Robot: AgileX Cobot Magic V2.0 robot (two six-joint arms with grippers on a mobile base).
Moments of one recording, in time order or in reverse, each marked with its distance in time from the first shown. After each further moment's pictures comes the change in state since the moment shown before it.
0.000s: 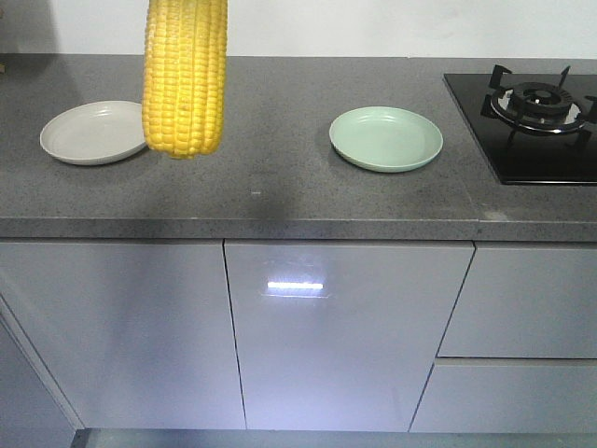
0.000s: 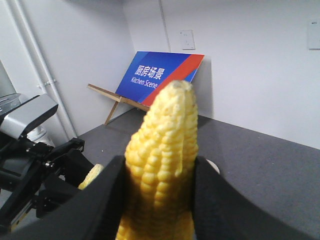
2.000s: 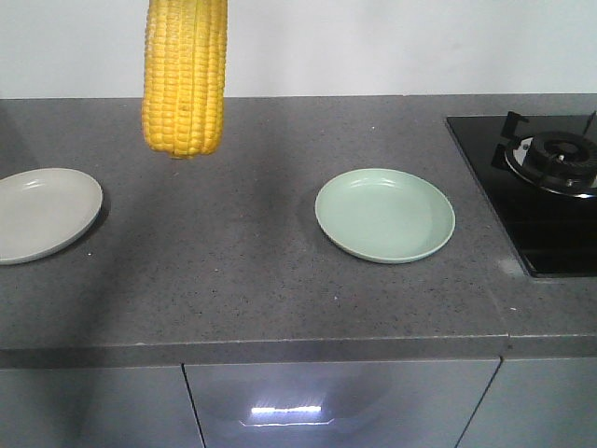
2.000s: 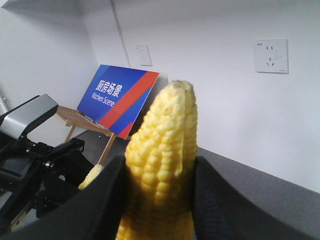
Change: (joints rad) left arm 0.000 0.000 0.000 0.000 0.000 0.000; right arm 0.000 0.000 0.000 0.000 0.000 0.000
